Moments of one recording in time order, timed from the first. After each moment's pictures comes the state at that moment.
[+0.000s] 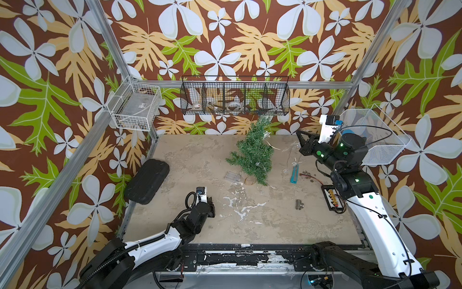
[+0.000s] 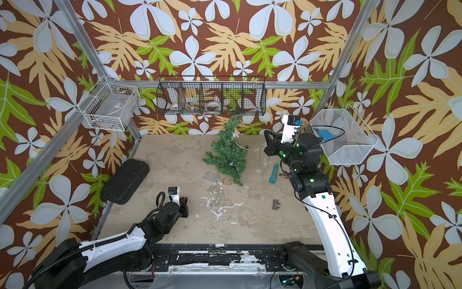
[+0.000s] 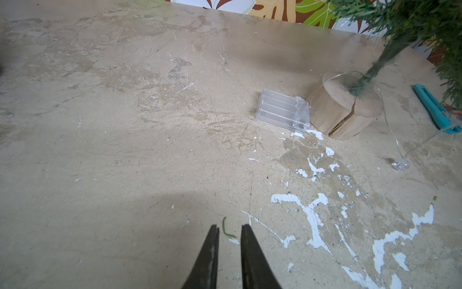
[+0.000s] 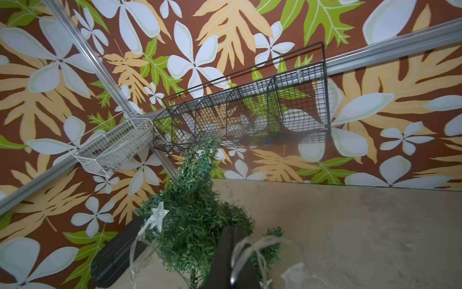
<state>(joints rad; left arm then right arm) -0.76 0.99 0.18 0.27 -0.49 -0.49 0.16 1.09 1.28 -0.24 -0.33 0.36</state>
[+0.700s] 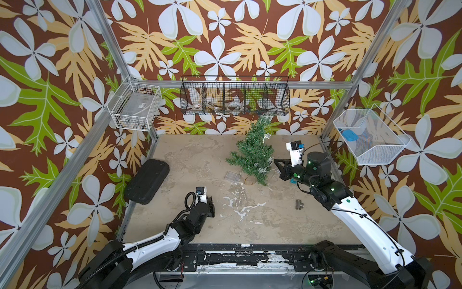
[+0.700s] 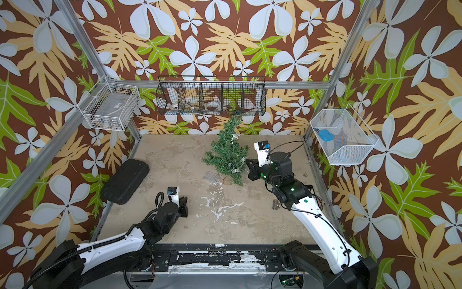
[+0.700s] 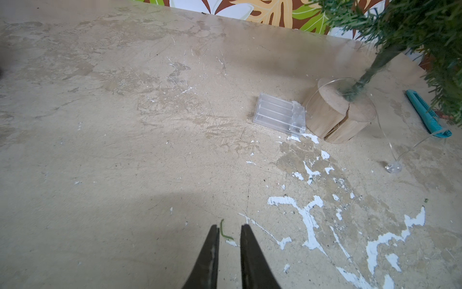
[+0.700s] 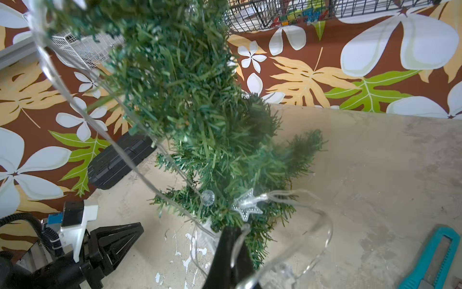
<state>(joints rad) -0.76 0.97 0.18 0.27 -0.49 -0.49 0.38 1.05 0.95 -0.27 -0.25 0.23</state>
